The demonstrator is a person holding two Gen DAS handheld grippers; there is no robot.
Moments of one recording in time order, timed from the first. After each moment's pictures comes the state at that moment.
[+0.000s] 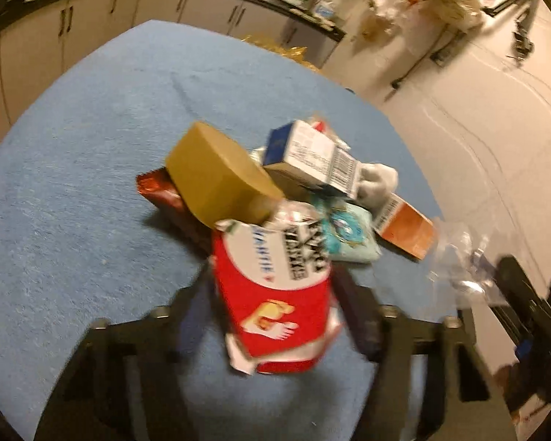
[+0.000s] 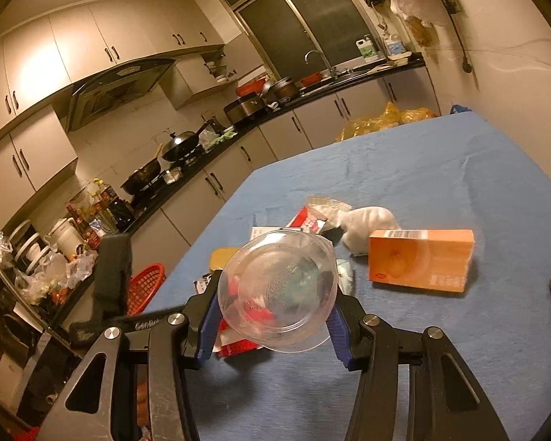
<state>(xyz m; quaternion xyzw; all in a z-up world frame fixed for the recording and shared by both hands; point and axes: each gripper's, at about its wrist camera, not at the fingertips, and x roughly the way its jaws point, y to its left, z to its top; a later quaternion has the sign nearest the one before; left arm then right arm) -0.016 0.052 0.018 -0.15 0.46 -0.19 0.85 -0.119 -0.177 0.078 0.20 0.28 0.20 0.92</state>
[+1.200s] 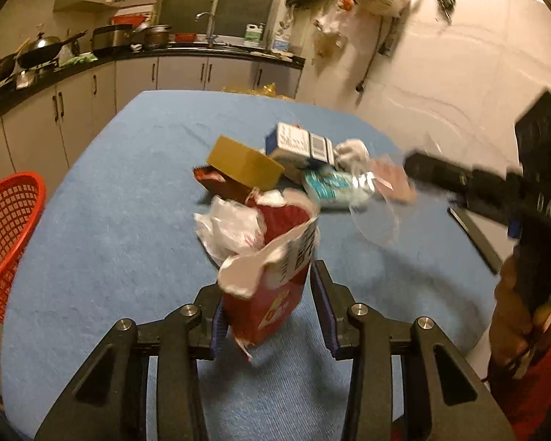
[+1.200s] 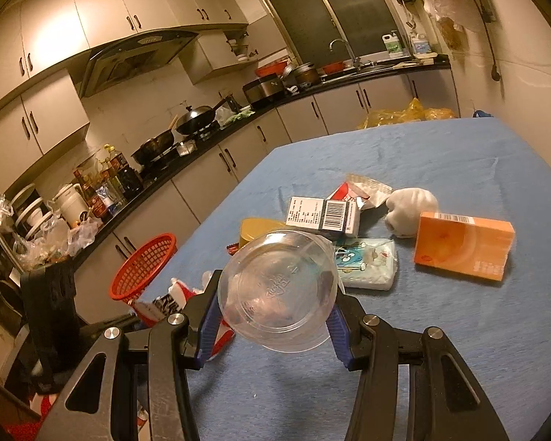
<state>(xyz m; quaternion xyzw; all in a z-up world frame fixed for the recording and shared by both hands) -0.111 0.085 0.021 -0.03 0.36 -0.21 0.91 -0.121 -0.121 0.073 0.15 0.30 0.23 0.91</state>
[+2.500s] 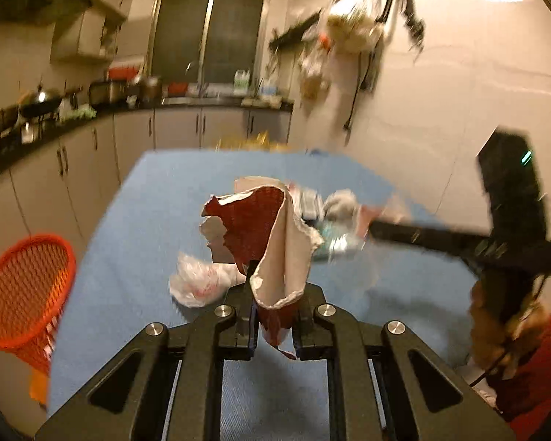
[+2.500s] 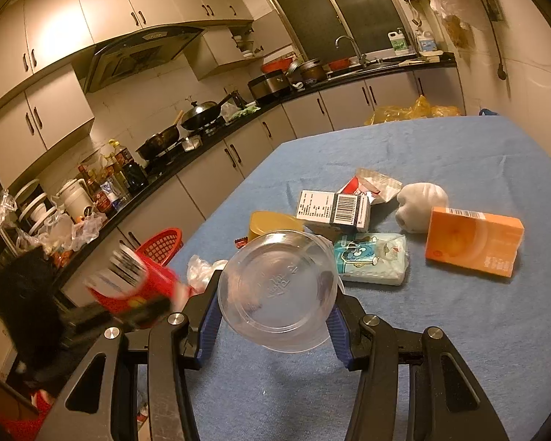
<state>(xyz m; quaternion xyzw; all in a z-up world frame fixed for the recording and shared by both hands) -0.140 0.107 0.076 -0.01 0.25 -0.22 0.94 -0.122 -0.113 0.069 0.15 0.30 0.24 0.91</state>
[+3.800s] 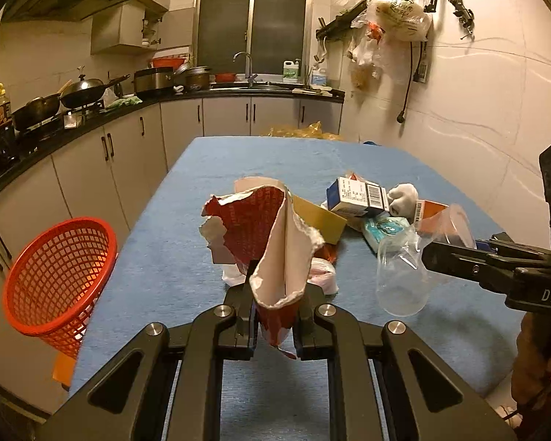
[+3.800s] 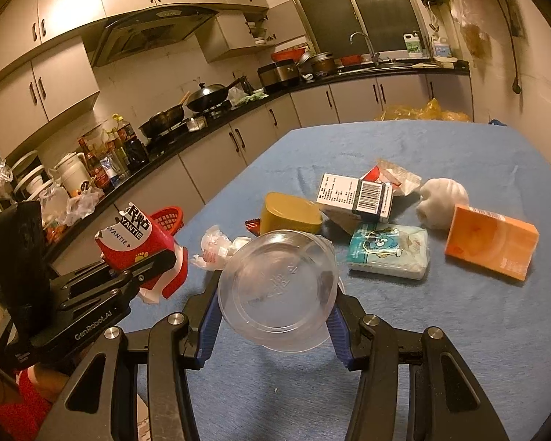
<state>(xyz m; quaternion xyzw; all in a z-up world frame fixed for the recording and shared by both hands) -0.114 0.111 0.053 0.00 0.29 -0.11 0.95 -0.126 -0.084 0.061 0.10 0.32 0.25 0.91</state>
